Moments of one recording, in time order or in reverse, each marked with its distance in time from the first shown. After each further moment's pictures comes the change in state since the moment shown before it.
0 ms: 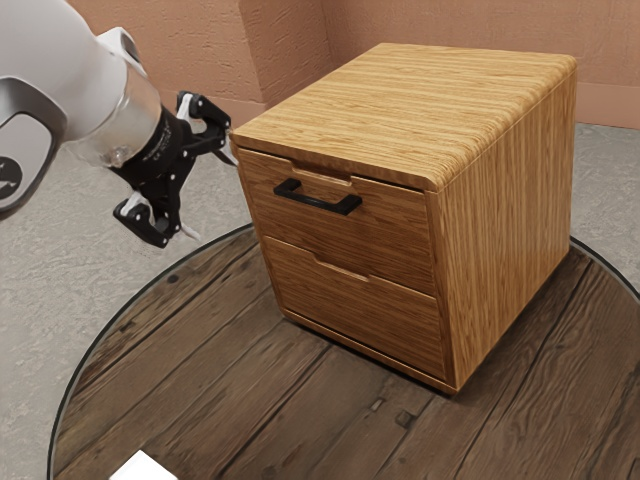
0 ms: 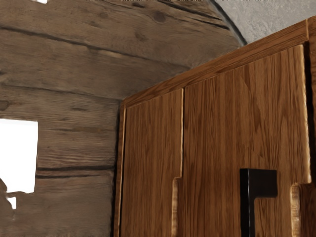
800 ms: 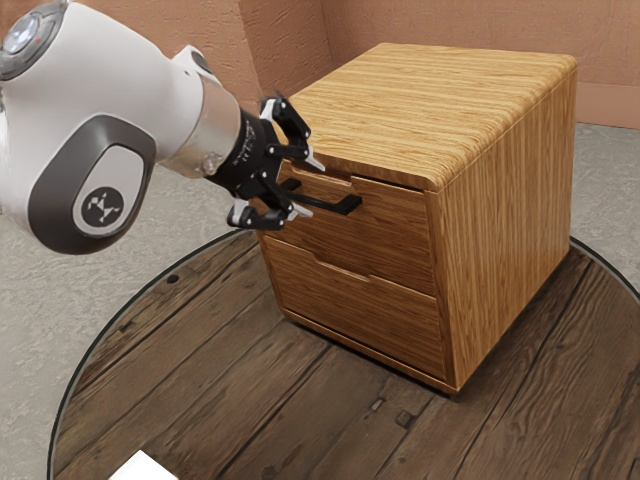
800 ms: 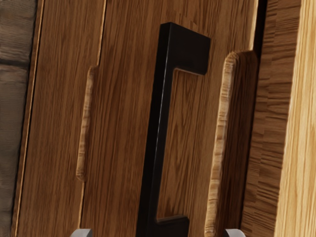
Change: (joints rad) arm -0.068 0.136 0.006 -0.033 -0.133 0.334 -0.074
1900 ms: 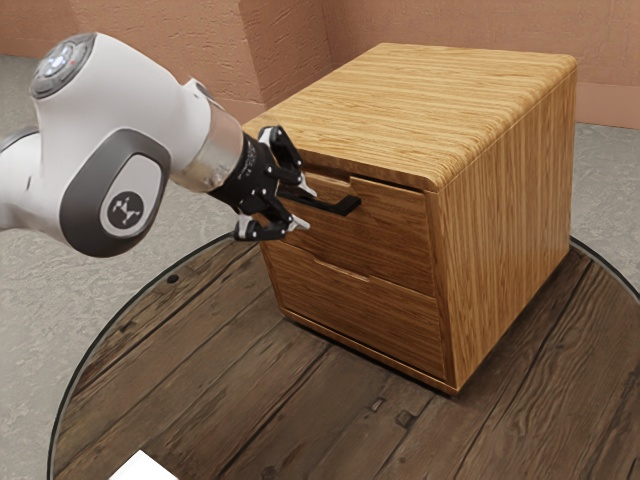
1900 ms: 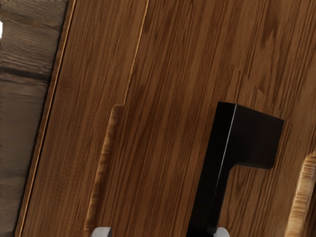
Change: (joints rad) arm -0.011 0.065 0.077 -0.022 -0.047 0.025 -0.018
